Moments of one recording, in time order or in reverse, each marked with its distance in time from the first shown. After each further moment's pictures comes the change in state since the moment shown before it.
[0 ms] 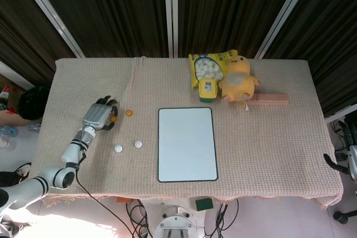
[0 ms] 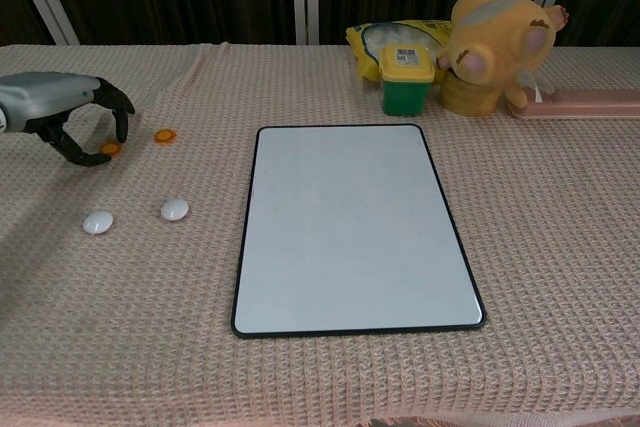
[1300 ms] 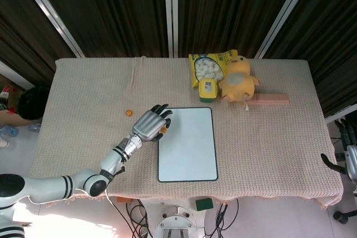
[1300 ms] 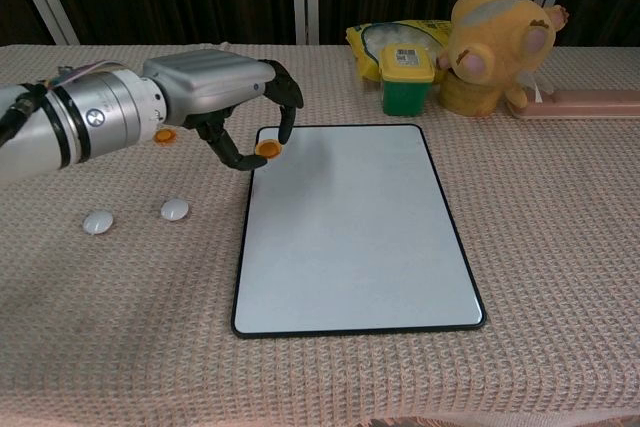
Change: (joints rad) left arm -0.193 -0.066 -0.061 -0.402 -0.079 0.030 0.401; right arm 0.000 0.000 -0.002 -0.009 -0.019 0.003 0.004
